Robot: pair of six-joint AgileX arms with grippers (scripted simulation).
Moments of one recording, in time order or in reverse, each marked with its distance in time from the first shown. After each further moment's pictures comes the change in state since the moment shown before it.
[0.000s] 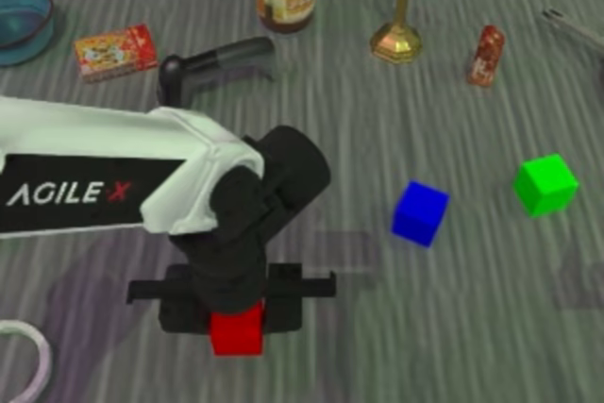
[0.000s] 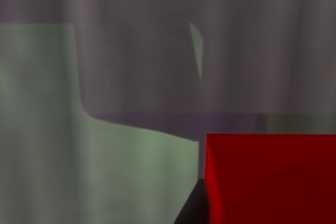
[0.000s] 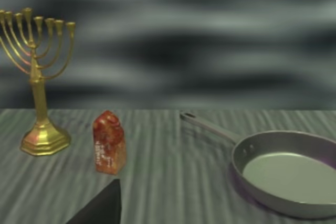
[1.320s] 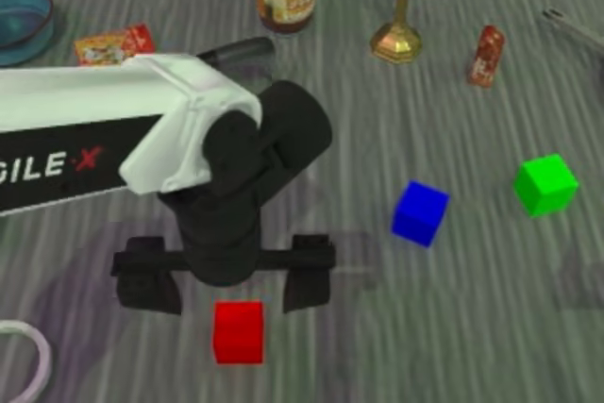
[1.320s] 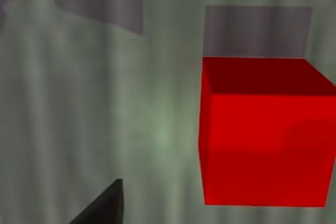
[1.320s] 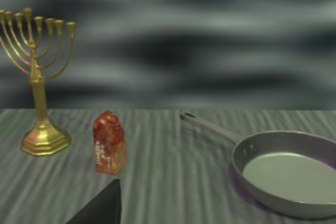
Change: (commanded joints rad) left arm 0.008 -0.075 0.124 -0.214 -0.001 -0.009; right arm 0.000 0.000 0.000 0.000 0.000 0.000
